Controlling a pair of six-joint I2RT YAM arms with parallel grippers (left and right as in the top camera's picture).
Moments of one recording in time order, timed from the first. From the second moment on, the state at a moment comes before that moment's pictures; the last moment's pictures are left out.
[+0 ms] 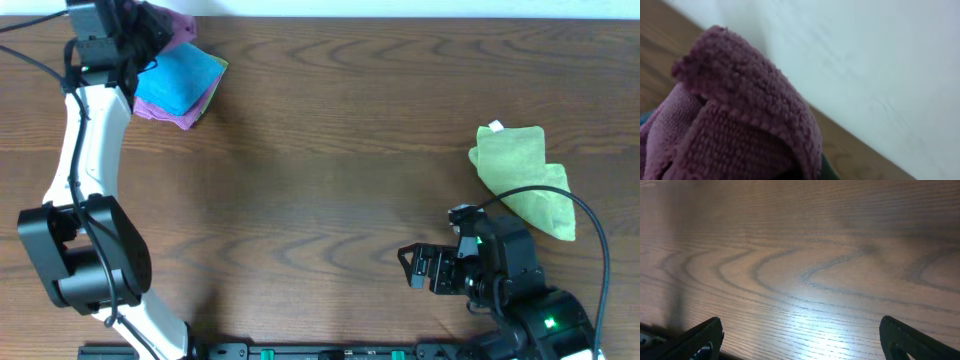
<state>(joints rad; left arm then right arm) 0.17 1.90 1.61 -0.21 0.34 -0.66 0.32 0.67 0.65 -0.96 -0.24 0.47</state>
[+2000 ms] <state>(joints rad) 0.29 1.93 1.62 -0.61 0.33 -0.53 0.32 0.67 0.65 -0.96 -0.24 0.47</state>
